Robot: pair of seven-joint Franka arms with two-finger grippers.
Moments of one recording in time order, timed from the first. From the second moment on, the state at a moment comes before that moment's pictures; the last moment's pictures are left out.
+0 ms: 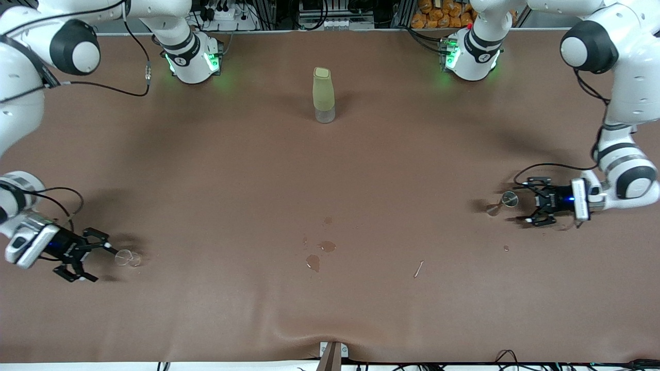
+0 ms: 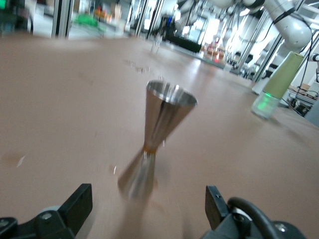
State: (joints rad) left arm 0.34 0.94 0.25 -1.53 -1.08 1.41 2.23; right arm -0.35 0.91 -0.13 -1.32 1.27 1.86 -1.95
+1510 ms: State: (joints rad) left arm -0.23 0.44 0.30 -1.24 -0.32 1.44 0.33; right arm 0.07 0.20 -0.15 -1.40 0.28 1.71 -0.60
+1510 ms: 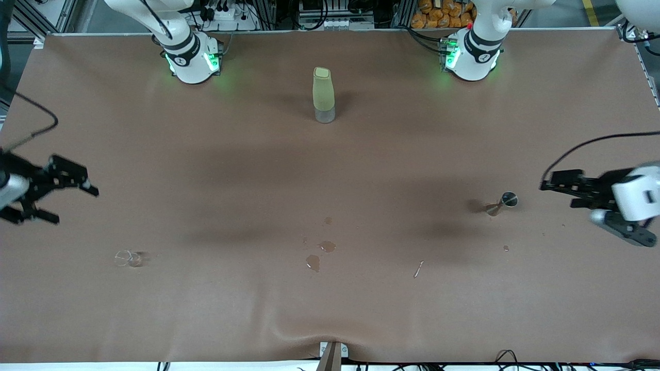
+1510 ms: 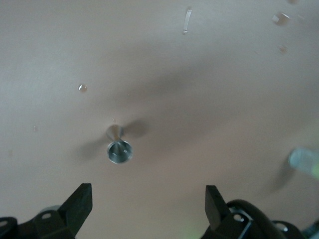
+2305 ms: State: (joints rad) left arm -0.13 0.28 0.02 -1.30 -0.13 1.45 -0.06; right arm -0.06 -0.07 0.01 -1.57 0.05 1.51 -0.05
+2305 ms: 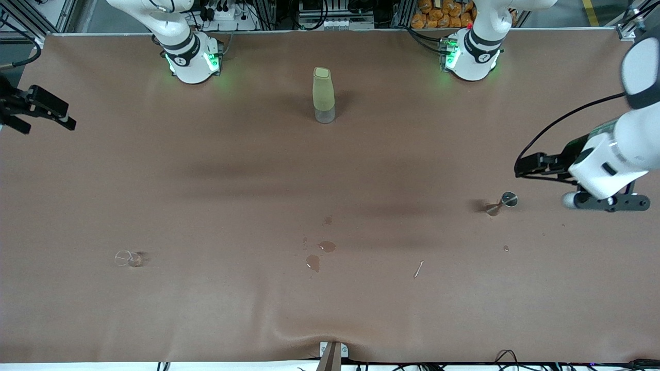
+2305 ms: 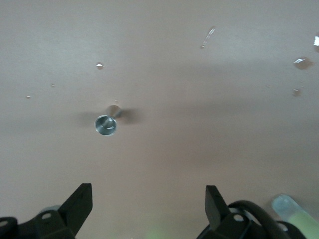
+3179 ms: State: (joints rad) left arm 0.05 -0.02 -0.17 -1.58 -0.02 1.57 -0.18; right arm -0.10 -0.06 0.01 -1.59 0.03 1.52 -0.04
